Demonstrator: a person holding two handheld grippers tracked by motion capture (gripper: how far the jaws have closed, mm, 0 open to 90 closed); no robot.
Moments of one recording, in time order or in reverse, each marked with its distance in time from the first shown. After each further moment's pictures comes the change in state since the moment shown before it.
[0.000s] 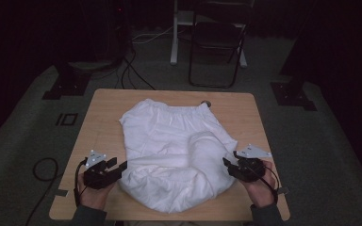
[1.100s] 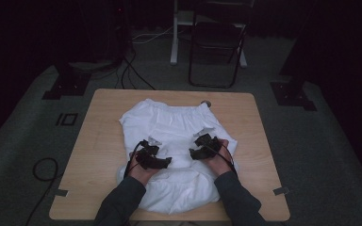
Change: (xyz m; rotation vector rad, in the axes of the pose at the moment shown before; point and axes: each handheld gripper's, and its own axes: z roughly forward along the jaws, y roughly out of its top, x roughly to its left) left arm -0.075 0.014 0.155 0.313 -0.115 0.216; right arm 0.036 0.039 0.154 0.243 0.056 -0.100
